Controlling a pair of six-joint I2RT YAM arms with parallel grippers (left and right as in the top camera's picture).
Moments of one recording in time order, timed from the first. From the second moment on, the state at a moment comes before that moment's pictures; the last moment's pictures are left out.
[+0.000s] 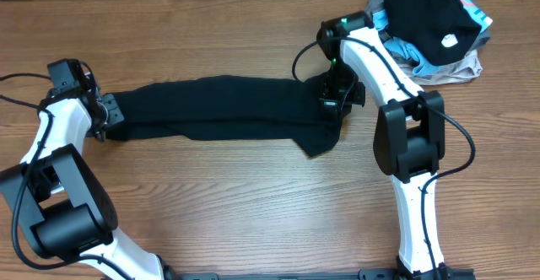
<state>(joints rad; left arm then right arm) 0.40 1.90 1.25 -0.56 -0.04 -0.07 0.30 2.43 2.12 -1.57 -0.04 0.46</state>
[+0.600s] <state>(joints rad) 0.40 1.90 1.49 -0.78 0.15 0.05 0.25 2.39 2.30 -1.62 -0.03 0.30</state>
